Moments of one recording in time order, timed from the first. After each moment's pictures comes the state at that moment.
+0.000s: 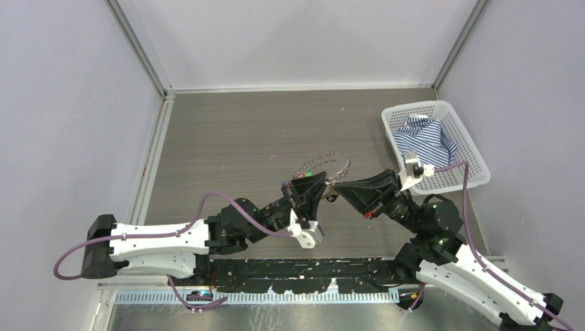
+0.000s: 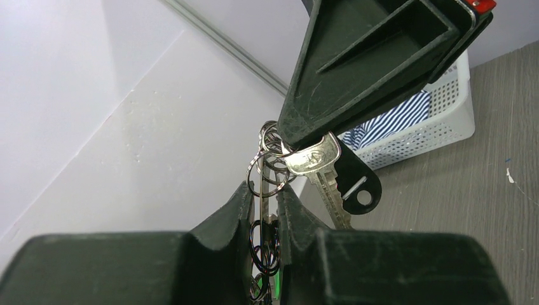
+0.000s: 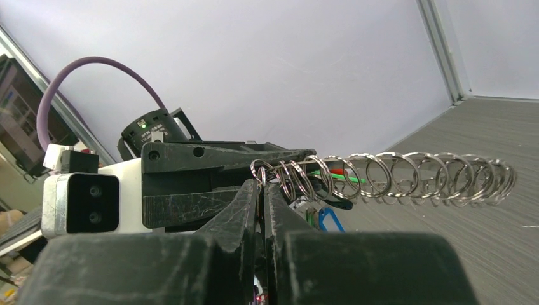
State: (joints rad) left arm -1.39 1.03 0.76 0.56 -0.26 1.00; right arm 0.86 0.42 0.49 0.40 -0.20 0.70
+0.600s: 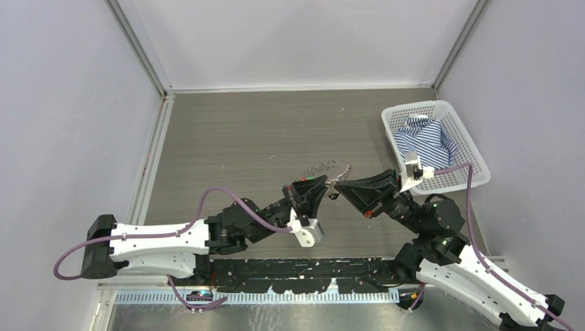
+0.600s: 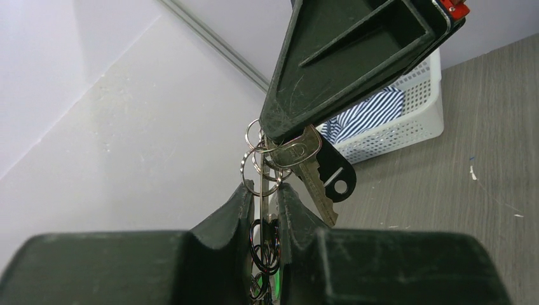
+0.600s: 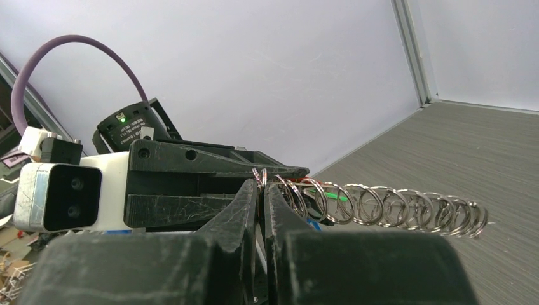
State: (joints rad) left arm -1.39 1.03 0.75 0.52 -0.25 0.92; right arm 0.86 0.40 0.52 0.30 -0.18 0.59
